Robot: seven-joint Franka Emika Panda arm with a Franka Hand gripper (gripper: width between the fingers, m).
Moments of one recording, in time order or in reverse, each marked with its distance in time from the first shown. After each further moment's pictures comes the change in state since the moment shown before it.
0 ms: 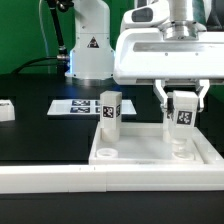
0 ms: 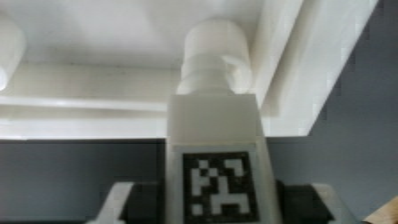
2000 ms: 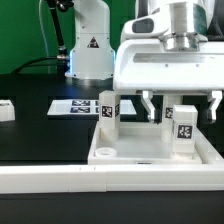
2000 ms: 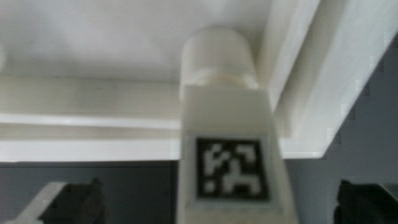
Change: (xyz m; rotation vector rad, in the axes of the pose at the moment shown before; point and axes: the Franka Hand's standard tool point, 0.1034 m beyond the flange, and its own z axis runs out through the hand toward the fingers) arm 0.001 0.011 0.011 -0.001 -0.085 0.037
